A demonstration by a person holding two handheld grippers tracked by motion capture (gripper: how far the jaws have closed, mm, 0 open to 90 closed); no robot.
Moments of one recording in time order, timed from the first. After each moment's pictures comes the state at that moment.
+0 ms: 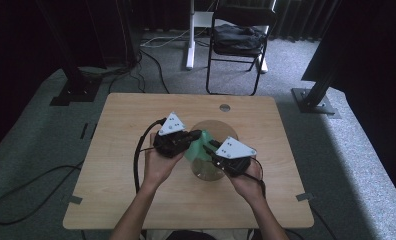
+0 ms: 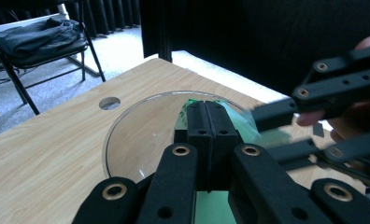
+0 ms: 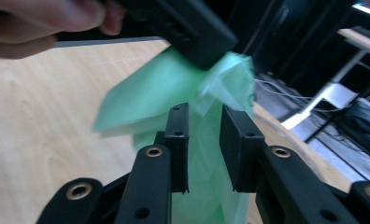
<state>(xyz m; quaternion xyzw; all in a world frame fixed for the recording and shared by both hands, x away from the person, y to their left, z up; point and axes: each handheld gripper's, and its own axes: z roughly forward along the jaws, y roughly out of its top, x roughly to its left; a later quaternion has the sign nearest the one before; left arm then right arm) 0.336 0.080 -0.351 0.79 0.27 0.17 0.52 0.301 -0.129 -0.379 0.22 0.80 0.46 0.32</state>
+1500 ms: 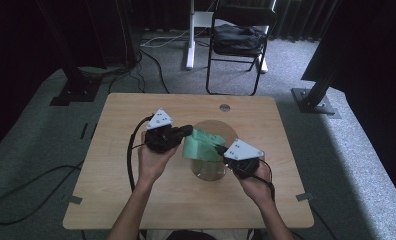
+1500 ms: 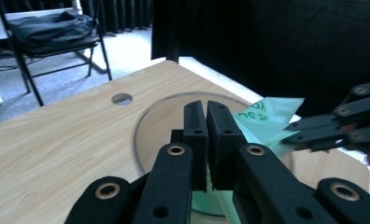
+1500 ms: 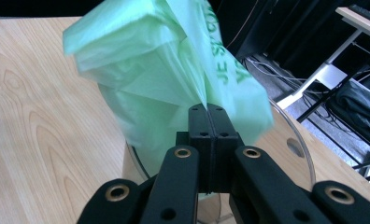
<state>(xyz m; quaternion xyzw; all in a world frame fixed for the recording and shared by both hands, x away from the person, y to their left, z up) 0.349 0.106 -0.356 0.77 0.31 0.15 0.53 0.299 -0.153 -0.386 0.23 0.82 0.42 0.31</state>
